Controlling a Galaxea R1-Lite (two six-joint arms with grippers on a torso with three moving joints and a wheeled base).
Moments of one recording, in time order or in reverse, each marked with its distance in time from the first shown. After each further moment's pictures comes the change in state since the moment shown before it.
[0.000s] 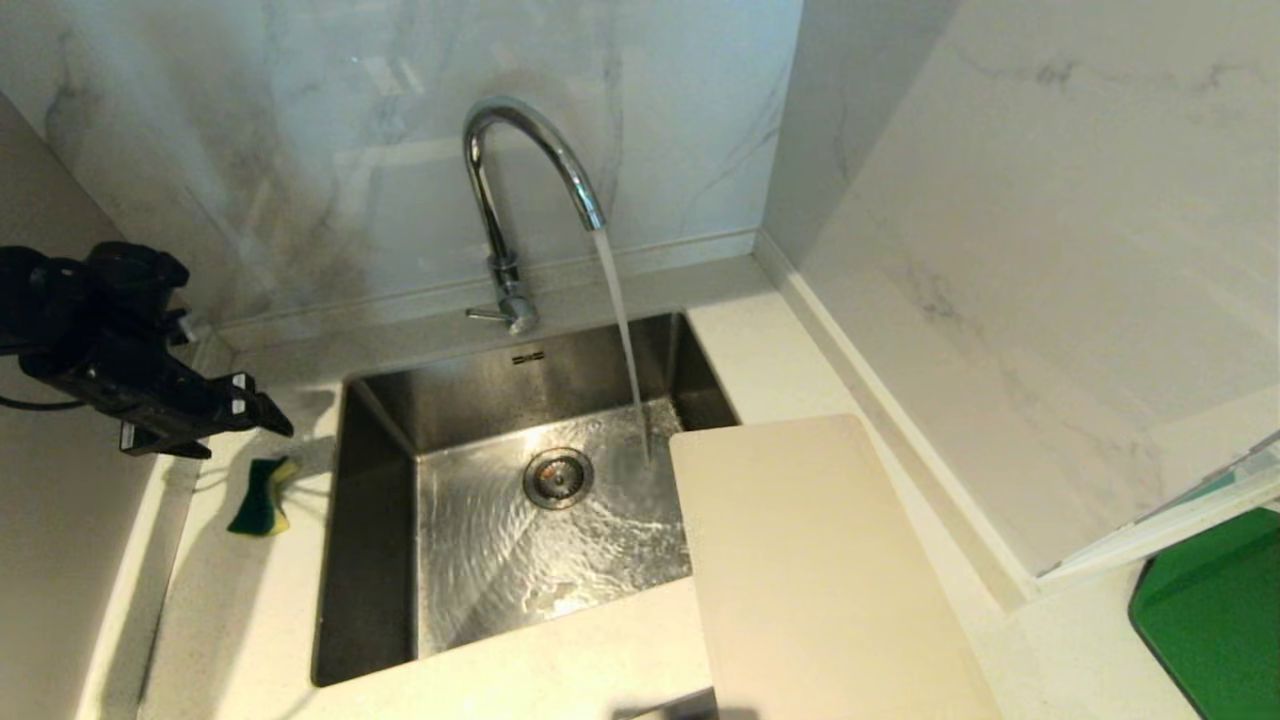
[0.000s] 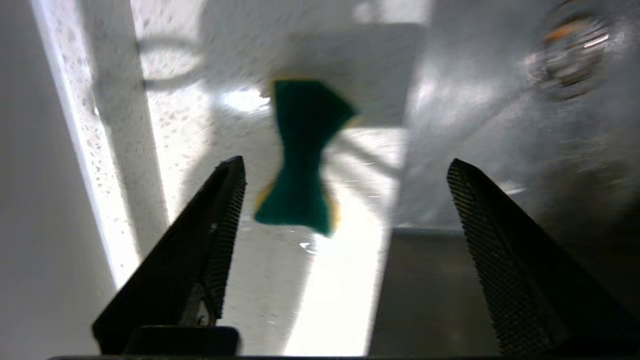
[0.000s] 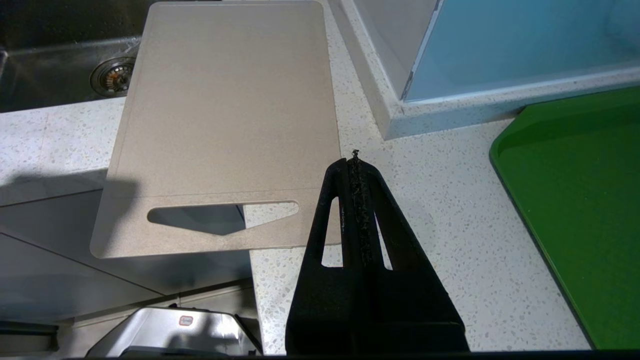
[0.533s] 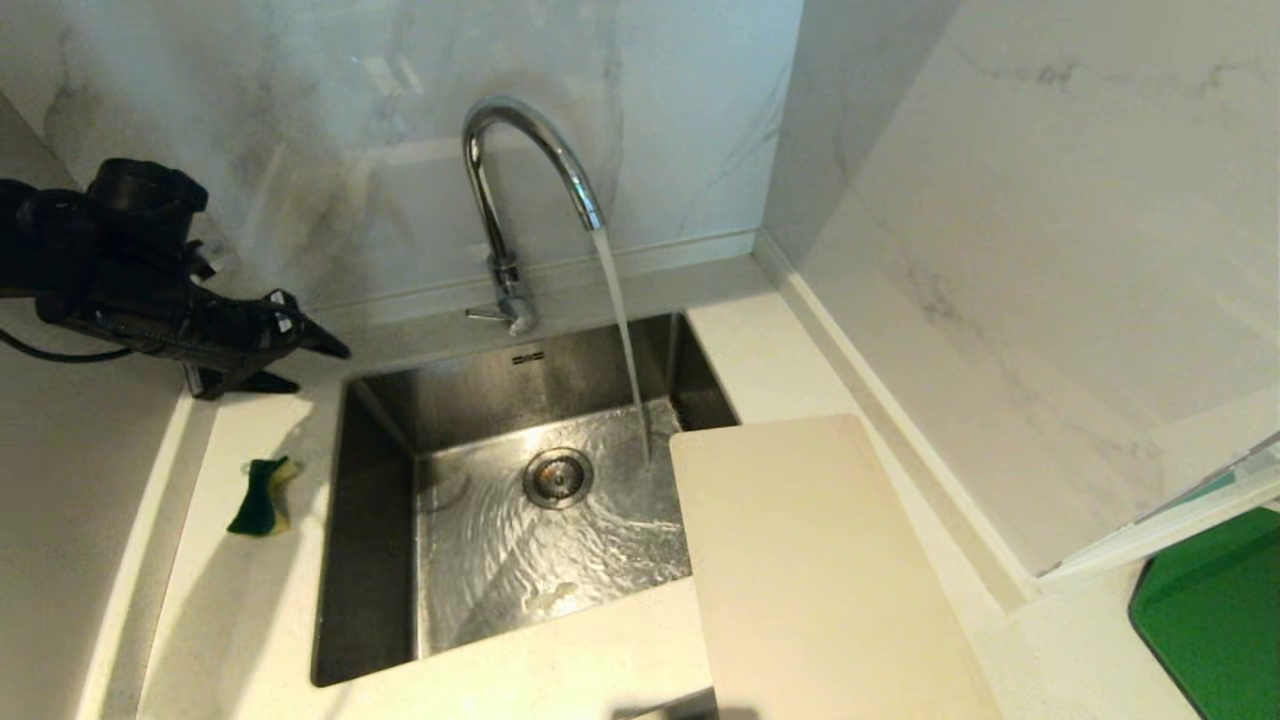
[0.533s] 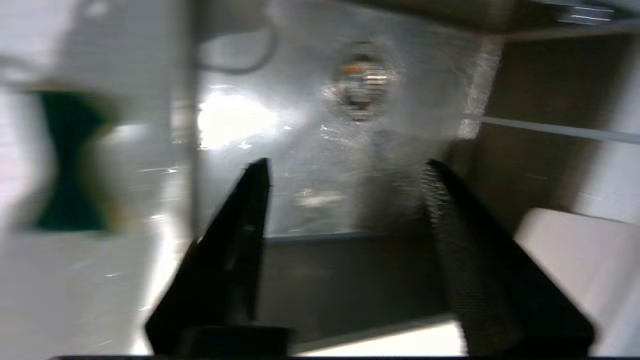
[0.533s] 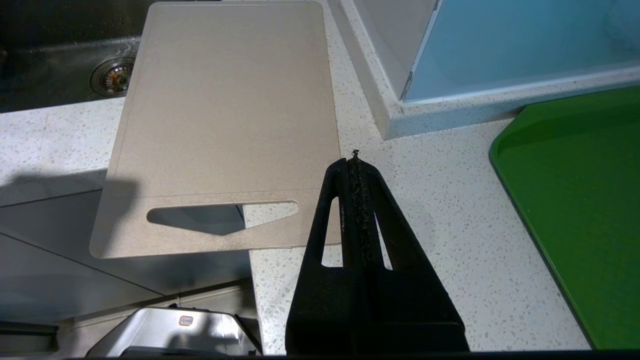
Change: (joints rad) left arm -0.144 -0.056 -0.110 -0.041 -0.156 -0.293; right arm 0.000 0.000 0.000 0.000 0.000 0.000
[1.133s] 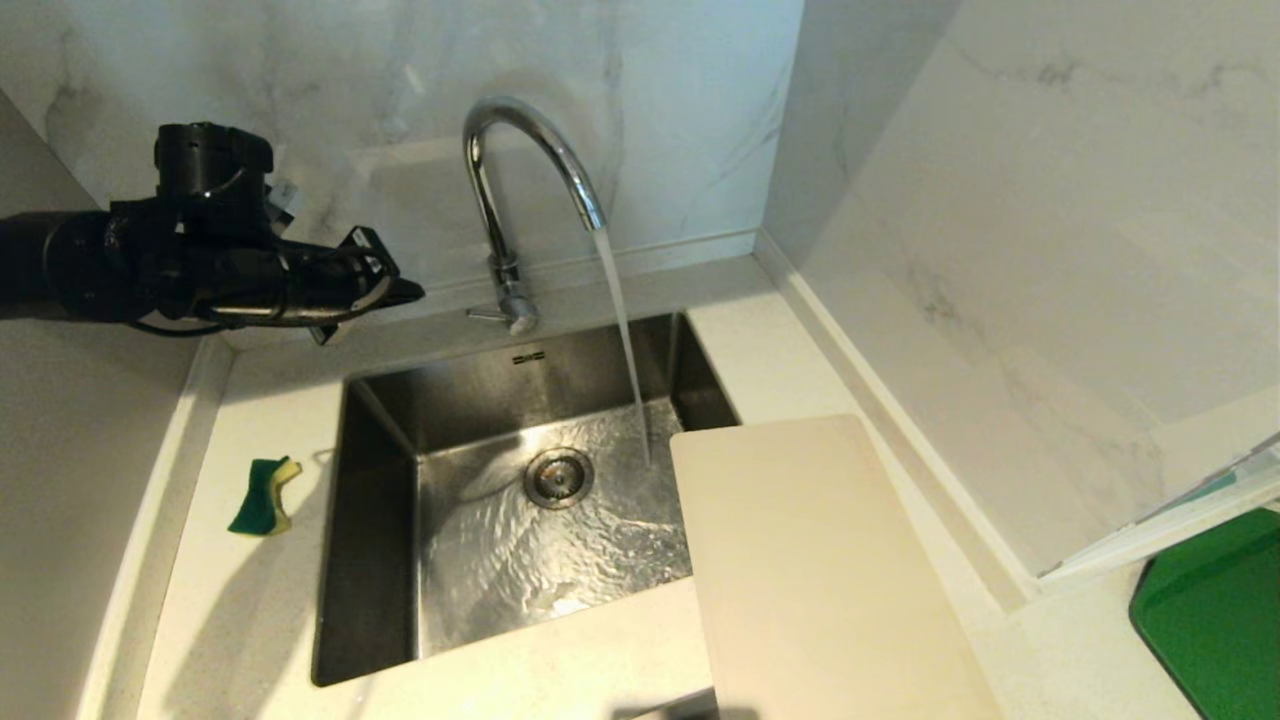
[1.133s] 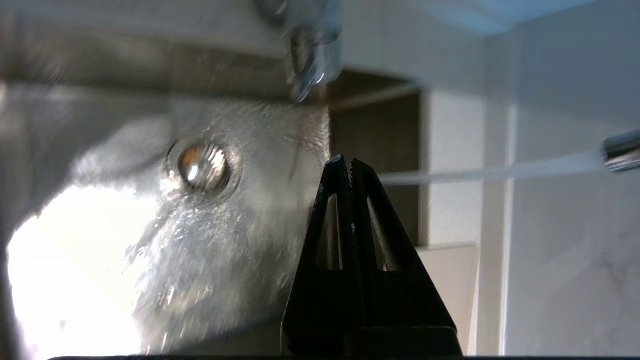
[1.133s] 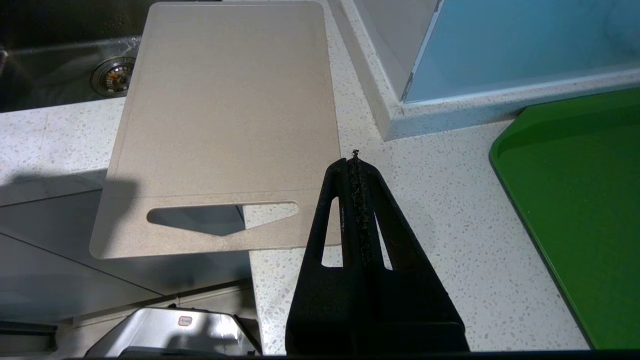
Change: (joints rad) left arm -0.182 0.003 0.117 -0.522 -0.006 -0.148; right arm 0.000 0.000 0.000 -0.002 0.000 -0.003
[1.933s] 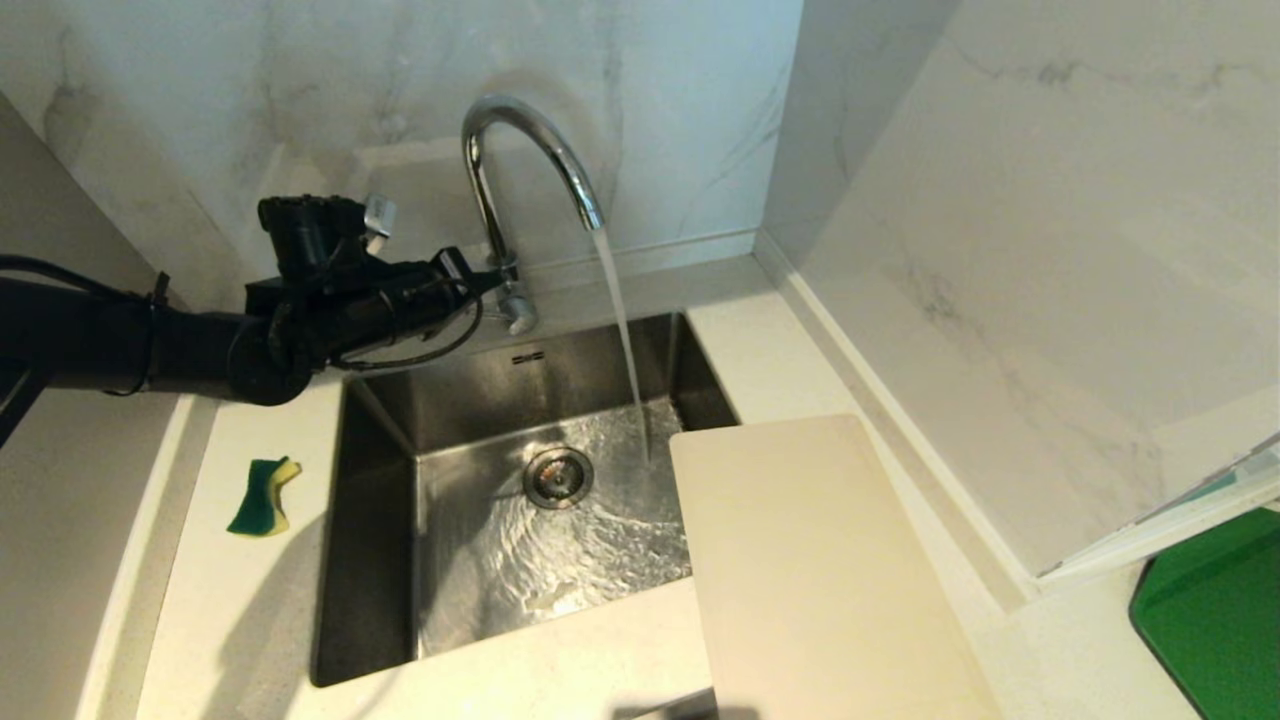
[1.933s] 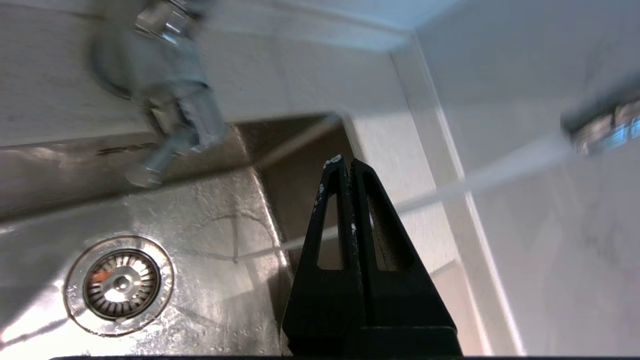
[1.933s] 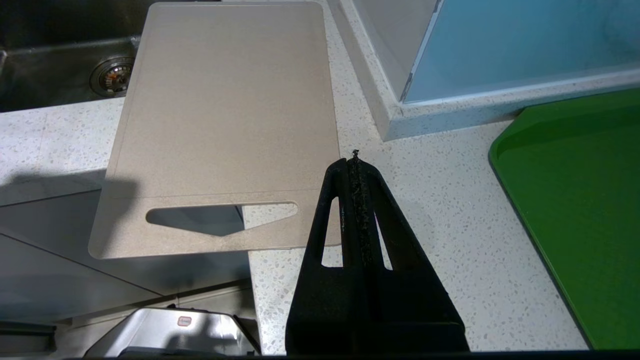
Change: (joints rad) left arm -0.081 0.177 0.064 -0.534 -0.068 0.085; right arm 0.000 0.000 0.000 -0.001 0.000 -0.001
